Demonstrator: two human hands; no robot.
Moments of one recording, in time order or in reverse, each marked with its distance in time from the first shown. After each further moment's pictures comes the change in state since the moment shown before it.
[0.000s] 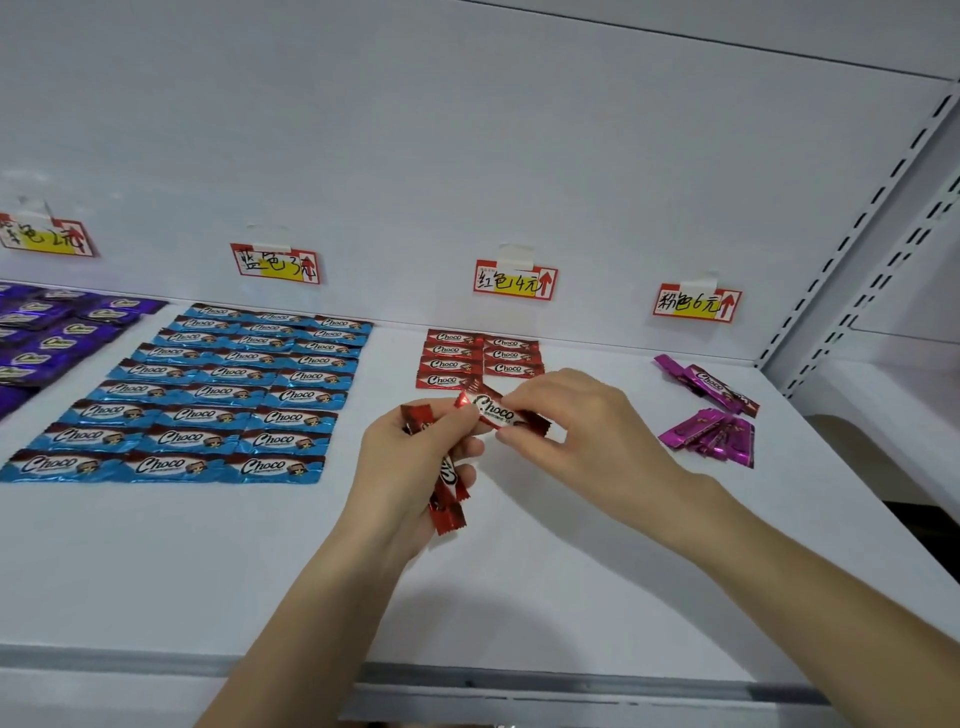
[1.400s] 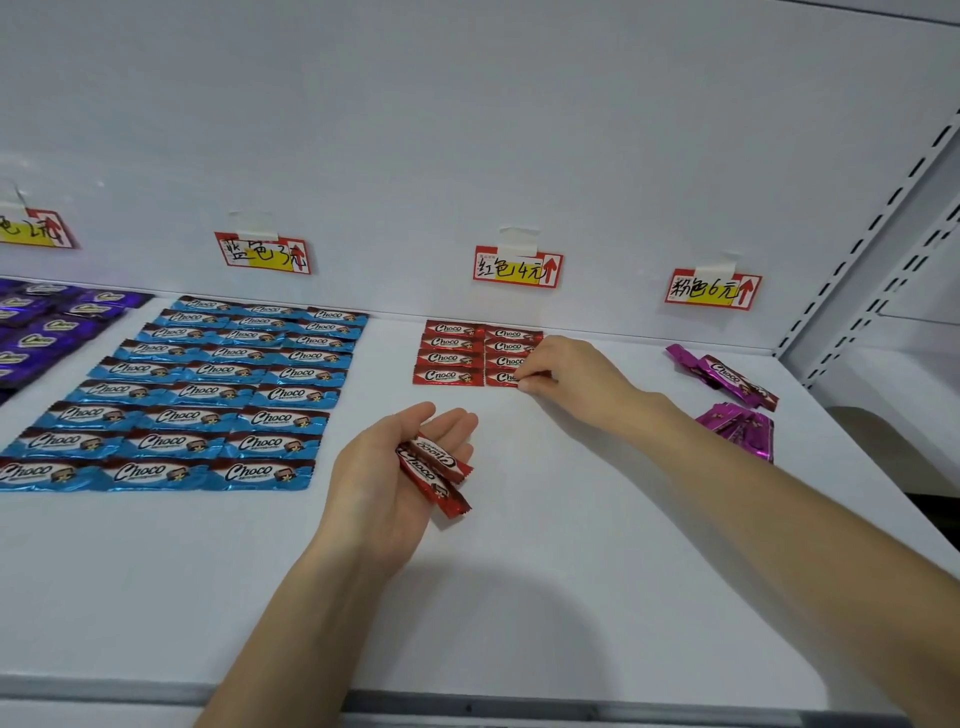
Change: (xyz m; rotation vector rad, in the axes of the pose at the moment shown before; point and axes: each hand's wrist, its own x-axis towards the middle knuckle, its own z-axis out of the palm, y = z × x) left_hand 0.021 -0.004 -0.007 -0.460 -0.010 -0.218; right_hand 0.041 0.107 0.049 -0.058 -0.356 0.196
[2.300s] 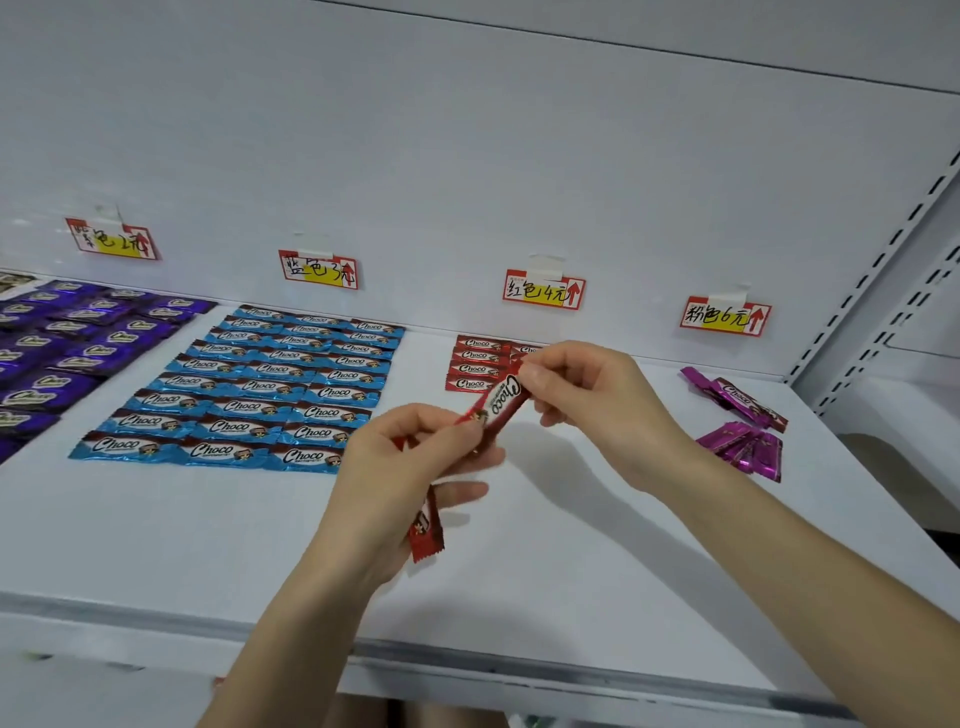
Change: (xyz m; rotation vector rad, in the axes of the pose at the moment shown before) left_hand -0.053 0.011 -0.014 0.489 -0.137 0.371; right_hand -0.059 -0.116 -0.052 1.014 0.189 0.245
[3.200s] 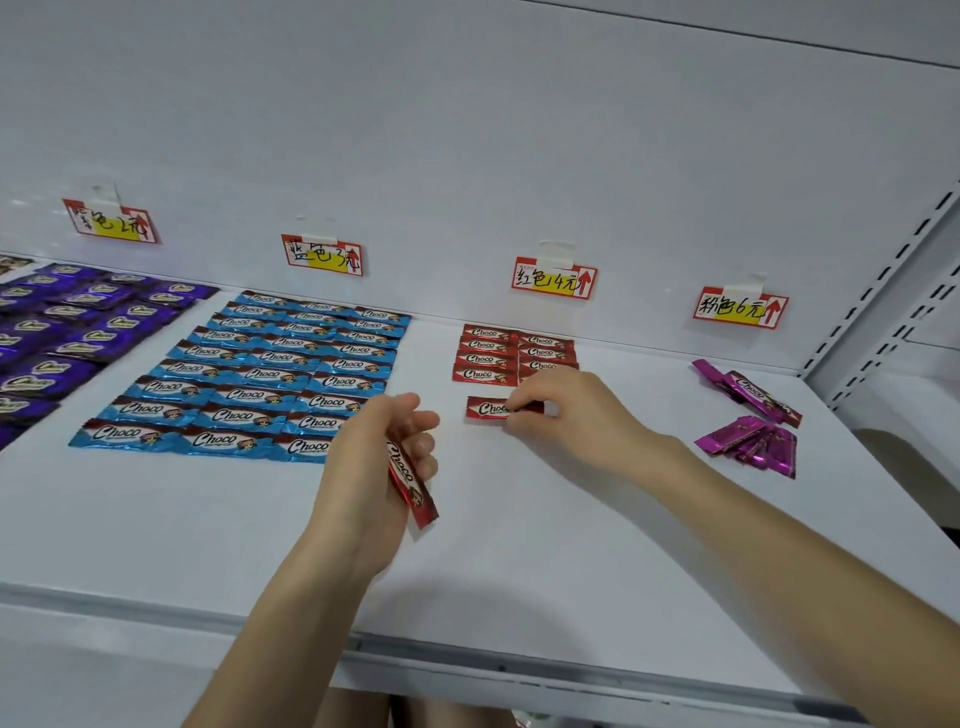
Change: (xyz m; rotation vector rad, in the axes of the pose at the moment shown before) left_hand 0.016 -0.002 -0.010 -0.296 0.265 -0.175; right_hand 0.037 0.059 -0.005 -0.766 -0.199 -0.250
